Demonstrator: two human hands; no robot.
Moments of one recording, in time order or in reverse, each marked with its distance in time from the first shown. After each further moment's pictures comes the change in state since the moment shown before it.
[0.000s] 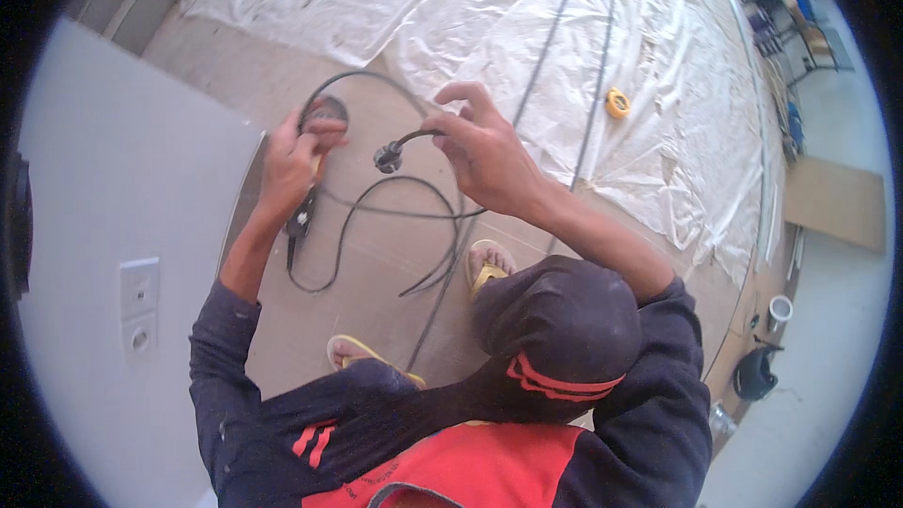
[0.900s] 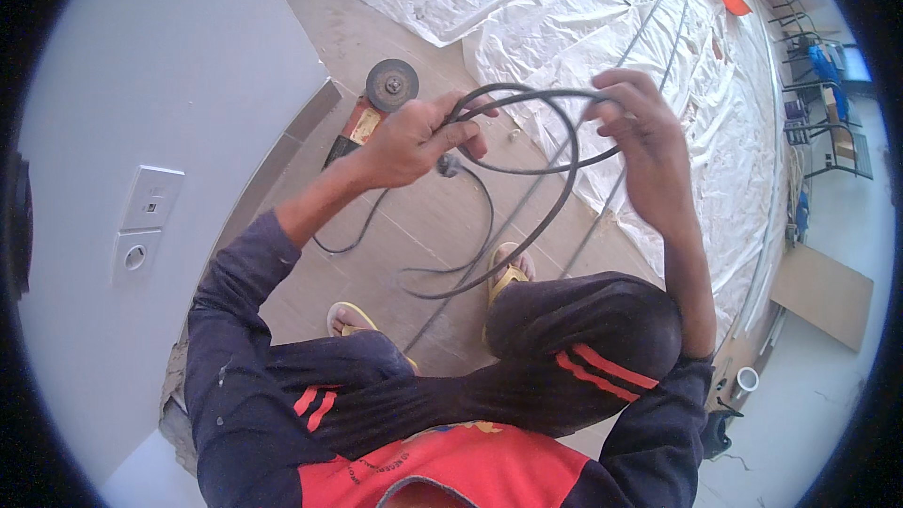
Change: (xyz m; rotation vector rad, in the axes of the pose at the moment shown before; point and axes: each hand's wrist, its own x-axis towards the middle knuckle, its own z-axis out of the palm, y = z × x) left_hand -0.019 0.019 0.009 0.055 -0.445 0.341; right_hand 0.039 -0.068 -0.070 0.050 -0.086 0.305
